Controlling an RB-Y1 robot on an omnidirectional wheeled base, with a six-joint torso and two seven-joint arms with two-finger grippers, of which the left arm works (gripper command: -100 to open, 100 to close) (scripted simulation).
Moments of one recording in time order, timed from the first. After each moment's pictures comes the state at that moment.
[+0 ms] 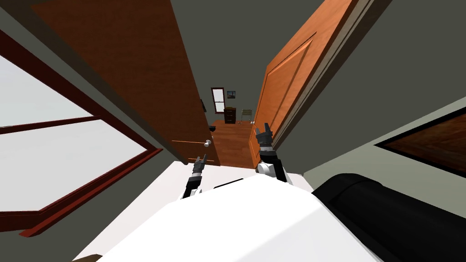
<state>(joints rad) 0.25 0.16 -0.15 -1.35 0.04 -0.67 -0.96</state>
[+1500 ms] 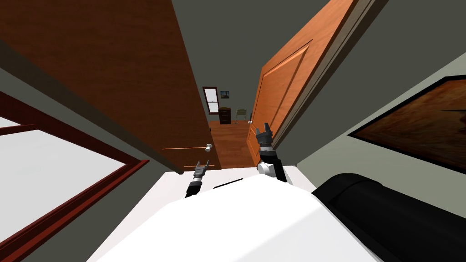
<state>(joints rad) 0.17 0.21 -0.20 -1.06 0.07 -0.75 -1.33</state>
